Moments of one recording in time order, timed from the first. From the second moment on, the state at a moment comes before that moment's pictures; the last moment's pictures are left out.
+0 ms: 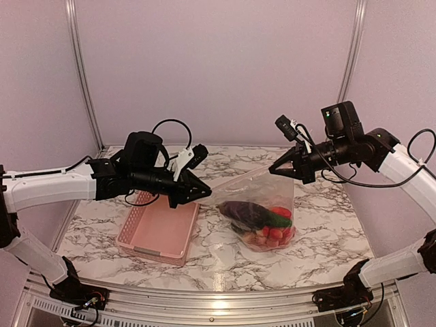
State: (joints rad) left arm -0.86 1.45 1.08 -0.11 0.44 0.10; right arm 0.54 1.21 1.31 -0.77 -0.68 -0.21
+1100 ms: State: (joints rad) left arm -0.82 1.34 1.10 -0.01 0.06 -0.01; right arm 0.53 1.33 1.51 -0.71 -0.64 -0.13
